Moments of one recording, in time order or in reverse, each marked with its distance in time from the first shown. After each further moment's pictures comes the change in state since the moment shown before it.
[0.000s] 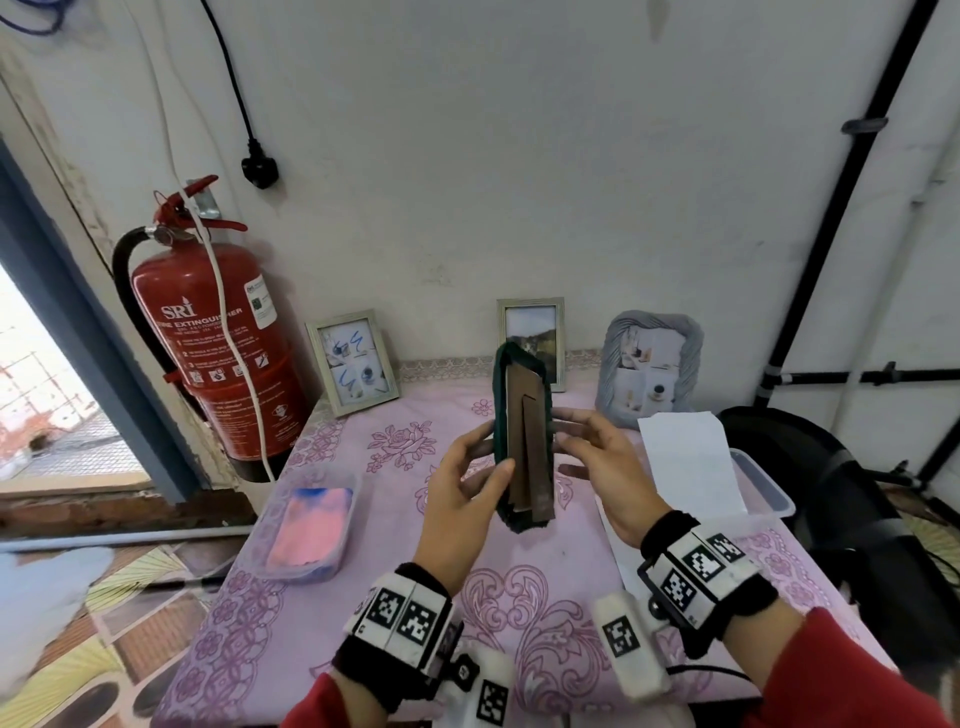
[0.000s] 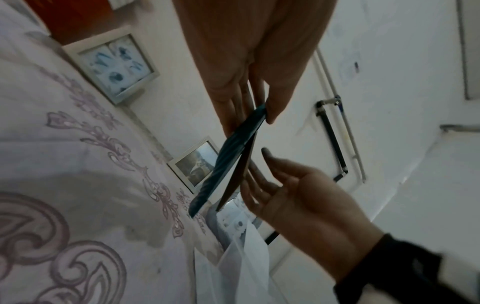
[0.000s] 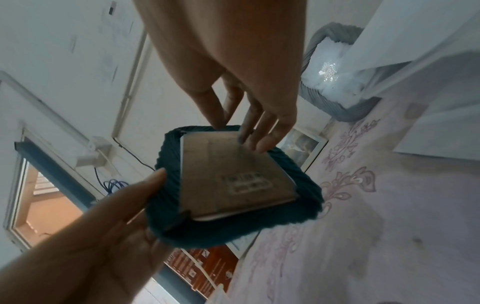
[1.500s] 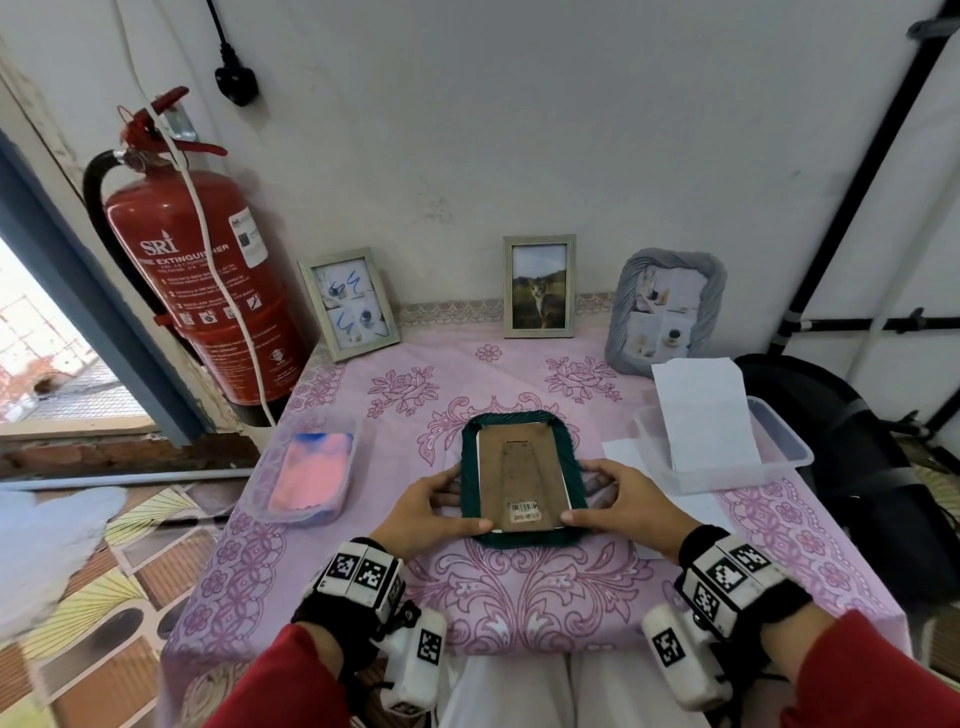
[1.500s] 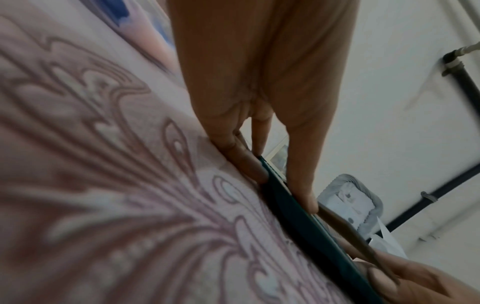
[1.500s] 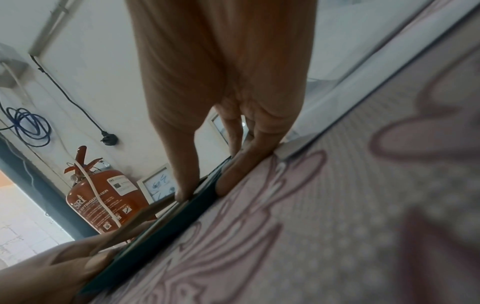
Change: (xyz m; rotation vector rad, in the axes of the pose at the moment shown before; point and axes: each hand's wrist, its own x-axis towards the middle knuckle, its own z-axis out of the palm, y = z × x) left_hand -0.003 -0.081 -0.078 0.440 -0.266 -0.400; right_hand -0.015 0.094 -0.056 -0.596 -0.246 0.158
